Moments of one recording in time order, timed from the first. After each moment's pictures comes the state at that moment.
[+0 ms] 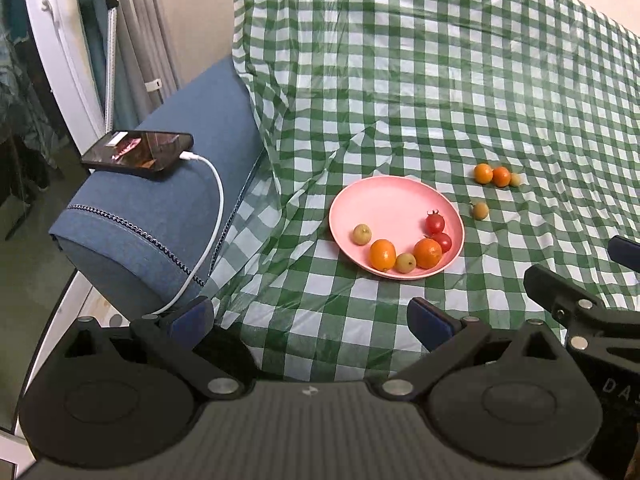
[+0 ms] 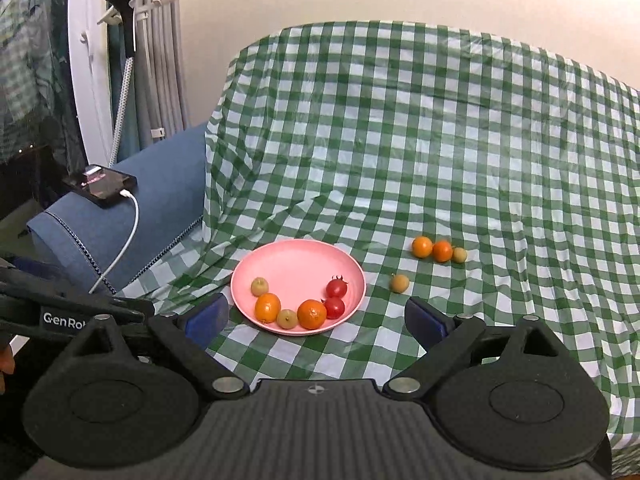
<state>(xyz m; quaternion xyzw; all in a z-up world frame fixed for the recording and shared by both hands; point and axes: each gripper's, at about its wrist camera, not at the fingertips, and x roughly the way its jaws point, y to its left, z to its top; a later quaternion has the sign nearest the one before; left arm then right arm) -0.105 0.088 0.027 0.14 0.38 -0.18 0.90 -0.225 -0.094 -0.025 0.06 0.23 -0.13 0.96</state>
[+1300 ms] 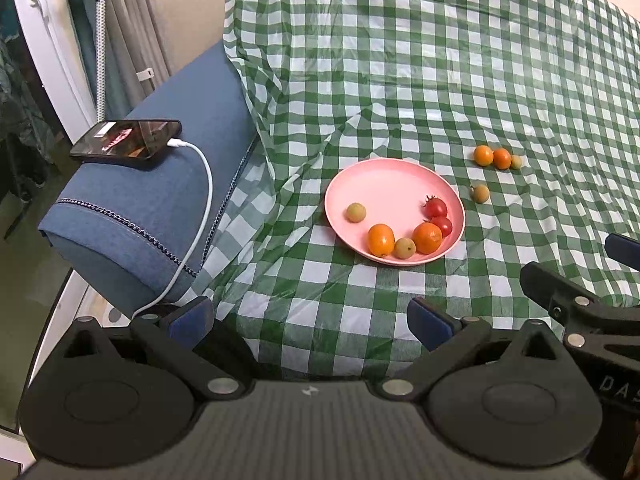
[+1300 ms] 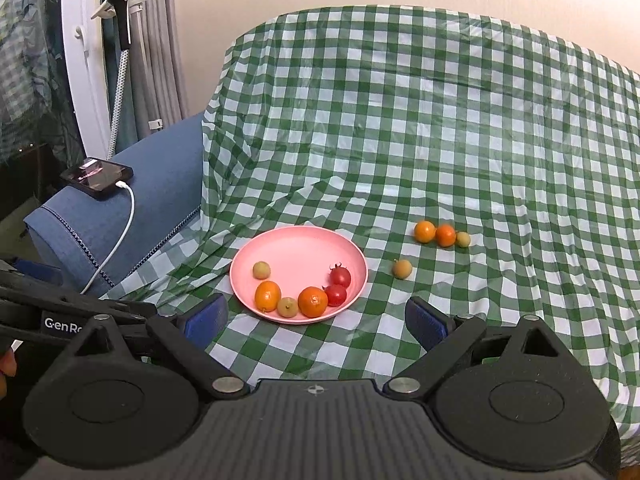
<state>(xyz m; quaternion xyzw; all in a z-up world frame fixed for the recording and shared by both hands) -0.096 0.078 0.013 0.16 0.40 -0.18 0.88 -0.215 -0.104 -0.035 0.08 0.25 -0.12 0.96</state>
